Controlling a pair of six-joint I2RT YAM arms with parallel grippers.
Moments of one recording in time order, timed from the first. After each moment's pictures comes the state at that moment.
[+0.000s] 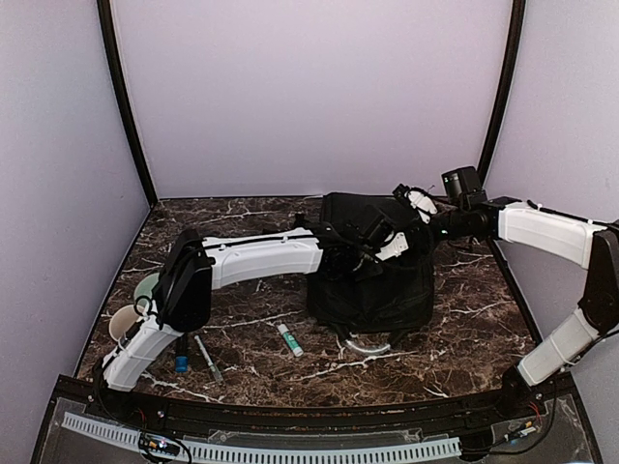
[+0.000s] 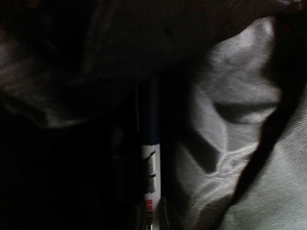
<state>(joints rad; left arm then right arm) -1.05 2.48 2.24 -0.50 -0.44 0.53 0.38 1.48 1.07 -0.35 -0.38 -0.37</state>
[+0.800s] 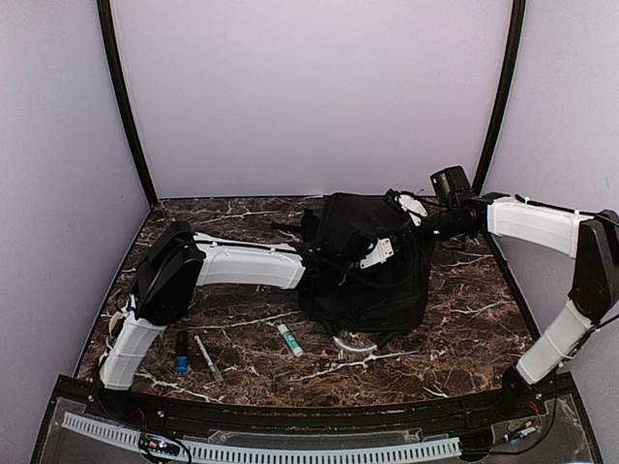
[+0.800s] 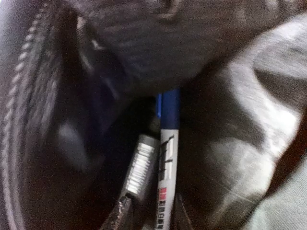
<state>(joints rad) -1.04 2.35 1.84 -0.05 -0.56 0.69 0.39 1.56 1.13 -0.40 -0.42 -0.37</state>
